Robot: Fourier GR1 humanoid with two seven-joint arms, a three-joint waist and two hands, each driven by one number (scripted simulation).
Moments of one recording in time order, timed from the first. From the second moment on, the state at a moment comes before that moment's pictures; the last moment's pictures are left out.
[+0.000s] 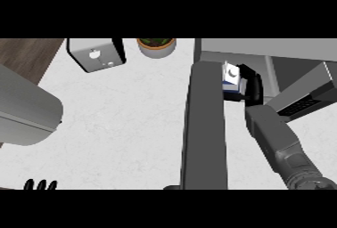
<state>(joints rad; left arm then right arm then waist) 0.74 0.17 -0.15 -1.97 0.32 -0.23 -0.60 -0.87 -0.16 -0.16 -0.20 0.04 -0.51 -0.76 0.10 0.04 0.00</state>
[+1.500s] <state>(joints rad) 0.65 0.20 -0.11 -1.90 0.35 -0.27 -0.59 -0.96 -0.26 -0.21 -0.10 0.09 -0.90 -0.76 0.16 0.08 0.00</state>
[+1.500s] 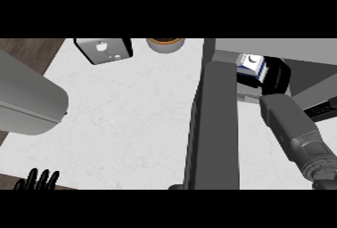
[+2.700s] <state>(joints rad) 0.55 0.20 -0.11 -1.84 0.31 -0.26 -0.58 -1.03 -0.15 -0.03 -0.03 0.29 -0.83 -0.59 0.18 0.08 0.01</state>
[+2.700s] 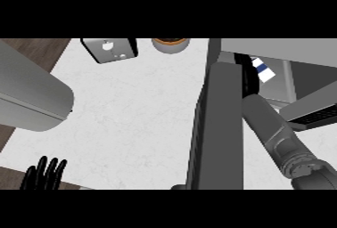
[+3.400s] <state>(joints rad) 0.61 0.20 -0.11 -1.86 0.31 -0.27 -0.60 -0.92 -0.10 -0.20 -0.14 0.11 -0.50 -0.80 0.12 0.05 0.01</state>
